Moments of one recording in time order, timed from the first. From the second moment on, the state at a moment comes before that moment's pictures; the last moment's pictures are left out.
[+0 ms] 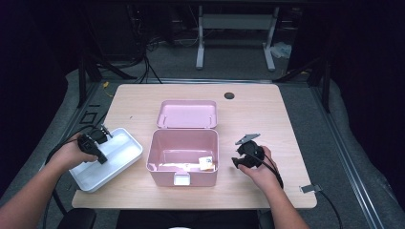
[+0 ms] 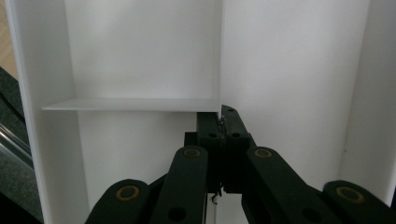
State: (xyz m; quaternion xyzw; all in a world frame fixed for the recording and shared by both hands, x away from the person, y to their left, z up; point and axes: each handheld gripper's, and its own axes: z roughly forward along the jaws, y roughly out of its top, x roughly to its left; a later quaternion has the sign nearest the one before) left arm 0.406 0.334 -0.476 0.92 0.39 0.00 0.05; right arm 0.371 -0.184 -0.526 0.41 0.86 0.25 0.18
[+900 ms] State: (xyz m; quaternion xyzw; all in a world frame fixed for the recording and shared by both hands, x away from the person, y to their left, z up) left arm 0.404 0.316 -0.417 0.94 0.33 0.02 0.06; right arm 0.371 -0.187 -0.526 0.41 0.85 0.26 0.18
